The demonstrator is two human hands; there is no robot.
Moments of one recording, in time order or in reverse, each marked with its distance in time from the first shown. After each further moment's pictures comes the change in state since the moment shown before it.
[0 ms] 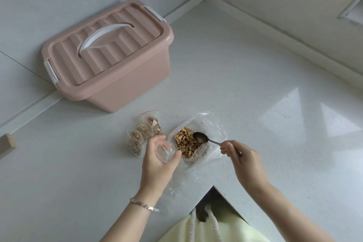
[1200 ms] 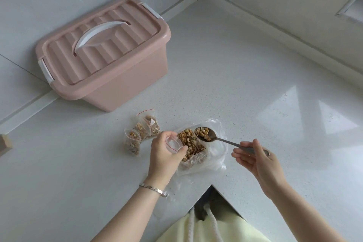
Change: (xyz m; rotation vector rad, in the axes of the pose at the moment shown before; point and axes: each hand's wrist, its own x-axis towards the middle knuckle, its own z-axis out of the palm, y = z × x) left_hand 0.022 -0.006 0.023 0.161 -0.068 0.022; right_hand -0.002 0.006 -0.032 0.824 0.112 0.554
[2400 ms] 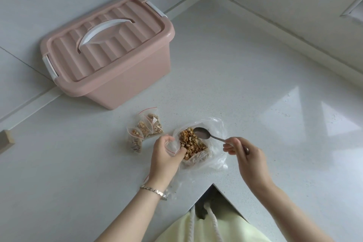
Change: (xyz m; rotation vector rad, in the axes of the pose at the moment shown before) left_hand -0.008 -0.009 -0.001 -0.106 -0.056 -0.166; right_hand -0.001 0.014 0.025 -0.675 -0.074 -0.536
